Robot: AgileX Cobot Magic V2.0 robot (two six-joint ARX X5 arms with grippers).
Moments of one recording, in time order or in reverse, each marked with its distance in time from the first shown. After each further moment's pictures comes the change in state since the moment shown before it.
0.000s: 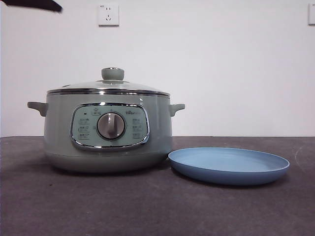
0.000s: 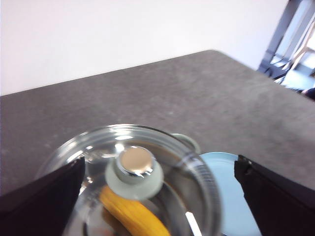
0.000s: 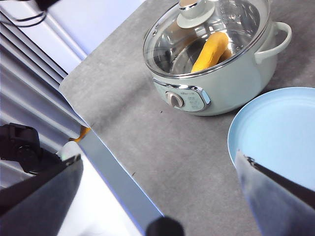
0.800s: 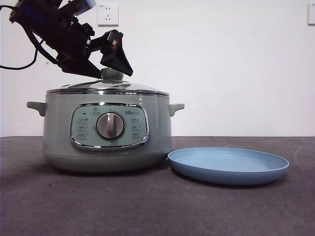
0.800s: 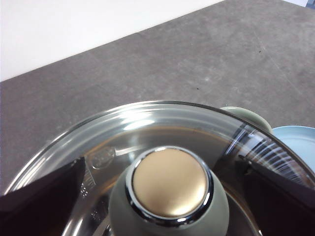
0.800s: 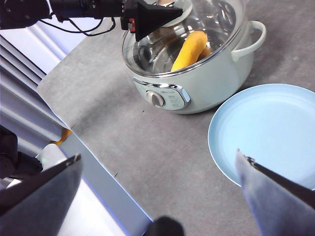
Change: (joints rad) left arm -0.142 0.424 0.005 0.337 -0.214 0.127; right arm 0.000 0.001 0.000 0.000 0.074 0.000
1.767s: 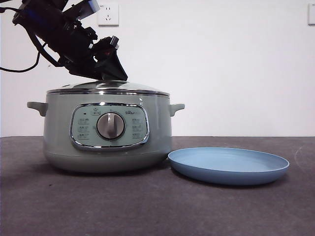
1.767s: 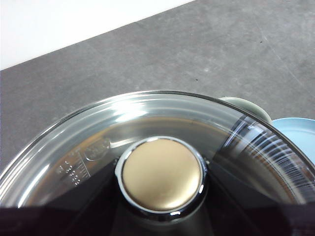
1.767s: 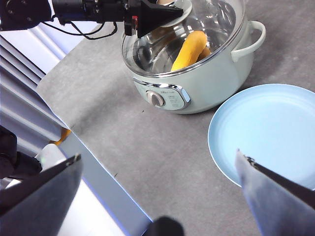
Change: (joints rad) left arm -0.018 0.010 0.004 -0.030 -0.023 -0.001; right arm 0.000 0.000 0.000 0.000 0.002 0.000
